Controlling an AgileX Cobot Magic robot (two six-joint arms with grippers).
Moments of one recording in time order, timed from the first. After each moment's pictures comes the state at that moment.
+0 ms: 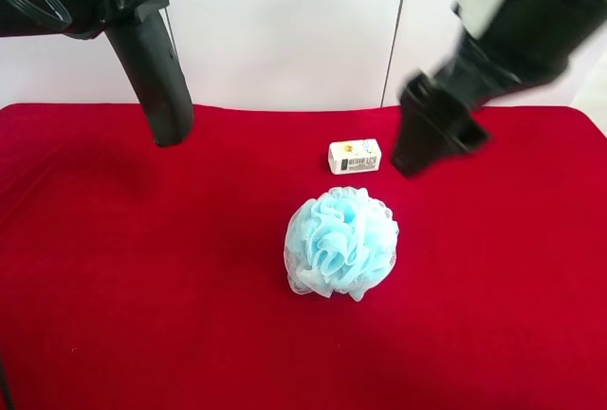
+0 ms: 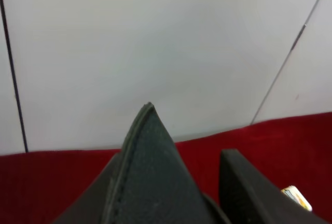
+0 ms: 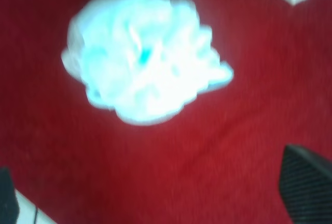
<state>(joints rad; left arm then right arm) -0.45 1.28 -0.84 -0.99 -0.18 0.75 0.67 1.30 -1.23 0.00 1.22 -0.17</state>
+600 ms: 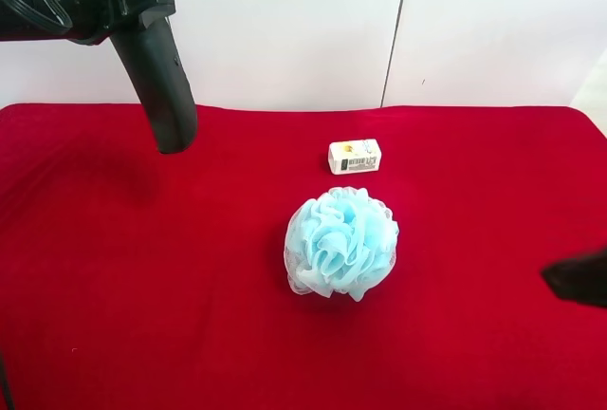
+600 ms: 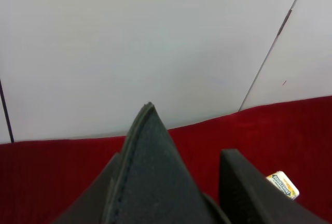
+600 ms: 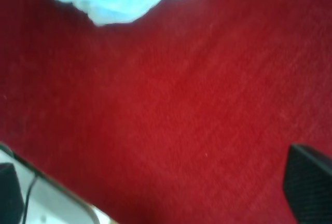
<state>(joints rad) -0.45 1.28 -0.84 -0.99 -0.14 0.75 0.67 0.66 -0.73 -0.05 1.13 0.00</state>
